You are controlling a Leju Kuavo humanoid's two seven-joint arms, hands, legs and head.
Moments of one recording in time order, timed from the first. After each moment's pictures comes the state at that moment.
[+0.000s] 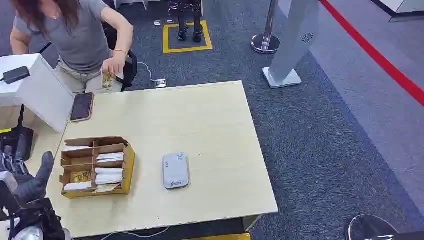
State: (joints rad) left arm -0.11 -0.28 0.49 -1.71 -0.13 -0.19 -0.27; right arm -0.12 0.06 -1.06 -0.23 1.57 -0.02 0.18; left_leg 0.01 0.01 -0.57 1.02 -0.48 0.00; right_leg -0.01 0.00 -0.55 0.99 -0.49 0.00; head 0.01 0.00
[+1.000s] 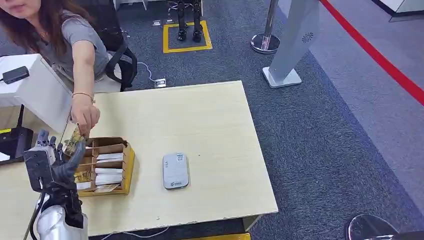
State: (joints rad) left arm -0.22 -0.27 0.46 -1.50 -0.21 -0.21 -0.22; right arm -0.13 0.06 -1.06 -0.23 1.57 -0.01 0.18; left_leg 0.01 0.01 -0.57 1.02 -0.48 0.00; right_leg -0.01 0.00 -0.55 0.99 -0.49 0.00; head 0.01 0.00
